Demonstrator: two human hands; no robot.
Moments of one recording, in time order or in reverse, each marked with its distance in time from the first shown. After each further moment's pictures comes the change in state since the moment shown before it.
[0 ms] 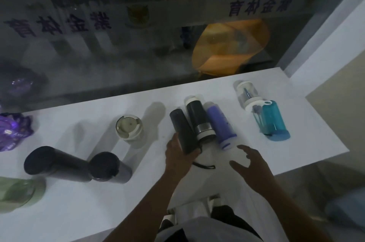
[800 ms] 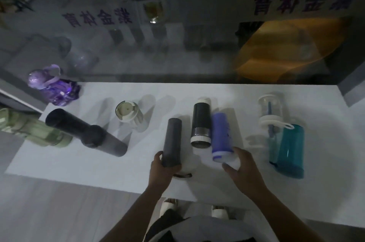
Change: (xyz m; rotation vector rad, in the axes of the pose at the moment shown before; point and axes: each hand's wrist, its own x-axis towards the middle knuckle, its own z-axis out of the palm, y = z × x) left_hand -0.023 -0.038 0.084 -0.142 0.348 -0.450; right_hand 0.112 0.068 -0.026 0.017 -0.311 -0.301
